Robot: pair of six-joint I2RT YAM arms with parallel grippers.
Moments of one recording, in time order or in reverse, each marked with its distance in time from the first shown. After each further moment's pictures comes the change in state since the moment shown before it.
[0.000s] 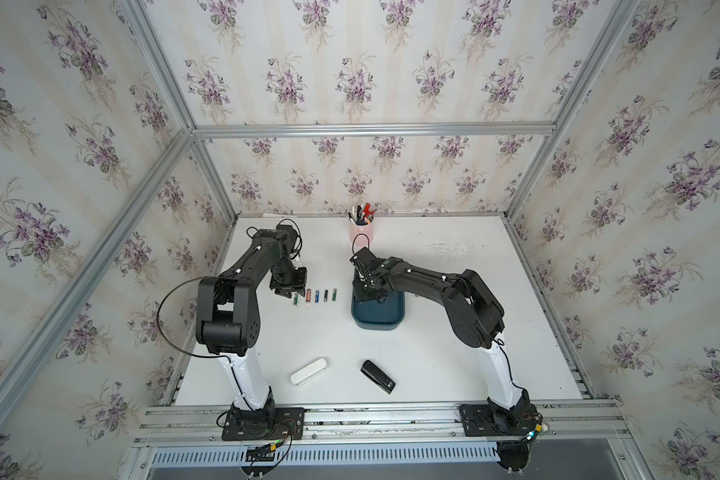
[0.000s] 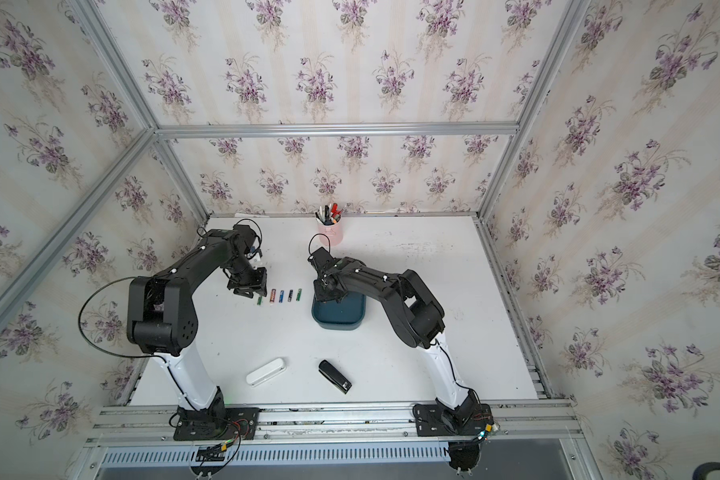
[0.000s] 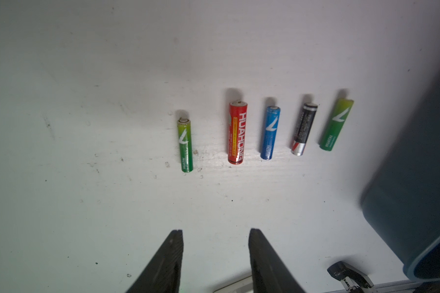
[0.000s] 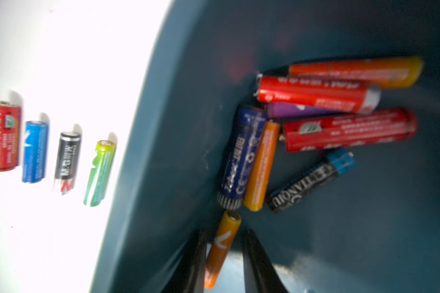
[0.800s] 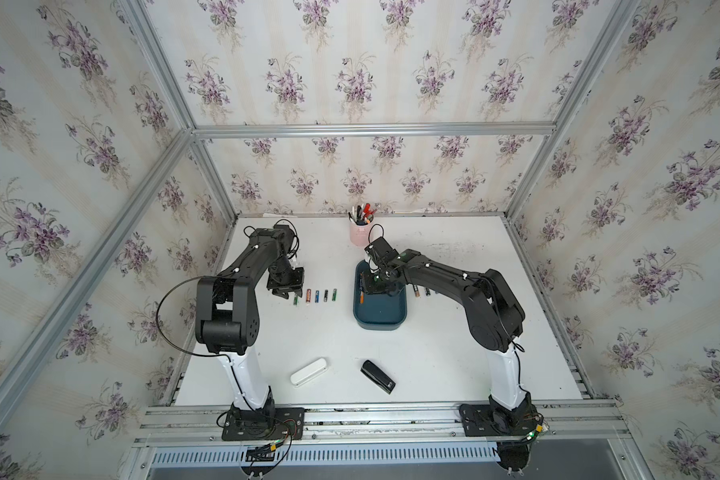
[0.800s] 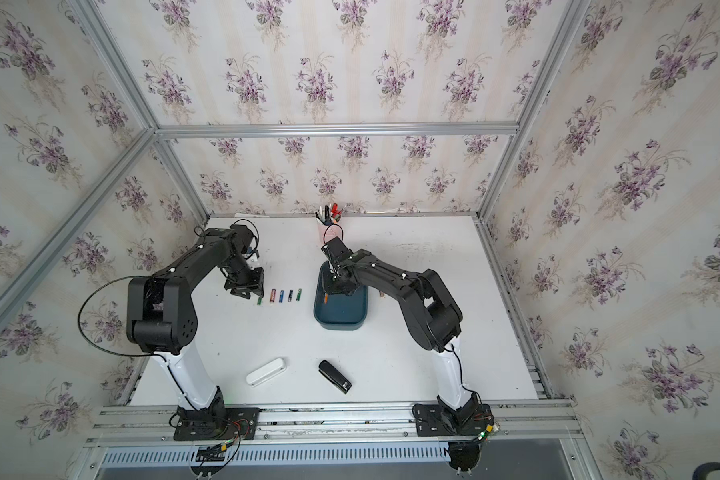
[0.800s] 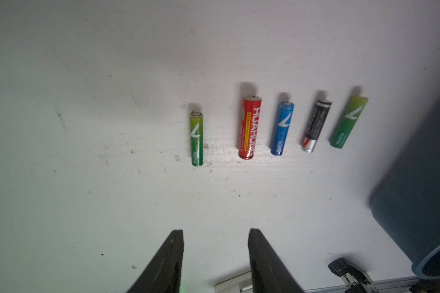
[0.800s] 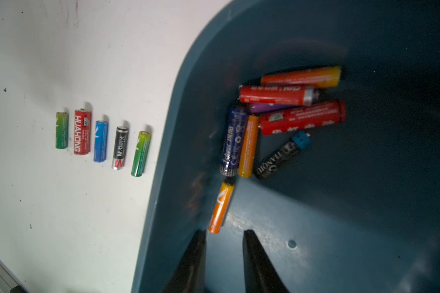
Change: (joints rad) left arm 0.018 0.008 0.011 -0.030 -0.006 0.006; right arm -0.061 -0.123 -0.076 0.024 -0.177 0.042
